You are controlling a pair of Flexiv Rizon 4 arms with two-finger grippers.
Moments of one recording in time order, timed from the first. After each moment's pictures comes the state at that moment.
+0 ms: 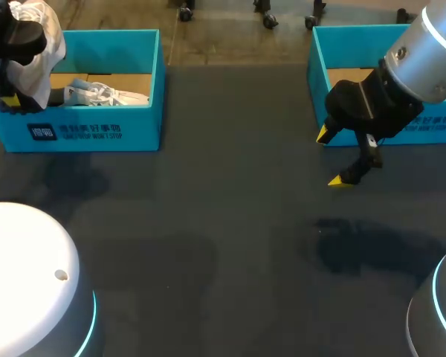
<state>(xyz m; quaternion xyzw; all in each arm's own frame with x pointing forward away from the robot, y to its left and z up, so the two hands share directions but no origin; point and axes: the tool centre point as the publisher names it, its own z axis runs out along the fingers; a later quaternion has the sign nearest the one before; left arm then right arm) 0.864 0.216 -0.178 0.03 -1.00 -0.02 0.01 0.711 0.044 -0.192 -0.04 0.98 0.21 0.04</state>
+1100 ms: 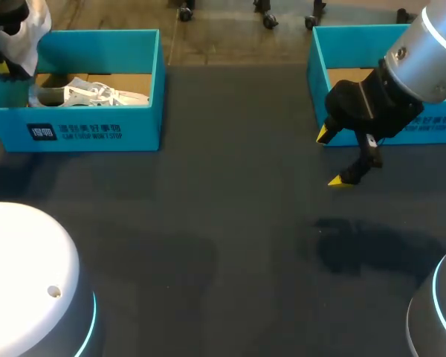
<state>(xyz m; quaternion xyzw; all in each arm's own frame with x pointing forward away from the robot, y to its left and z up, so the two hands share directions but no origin) 0.987 0.273 -0.195 0.03 -1.00 0.00 0.01 0.711 0.044 -0.192 -0.04 0.98 0.21 0.04</state>
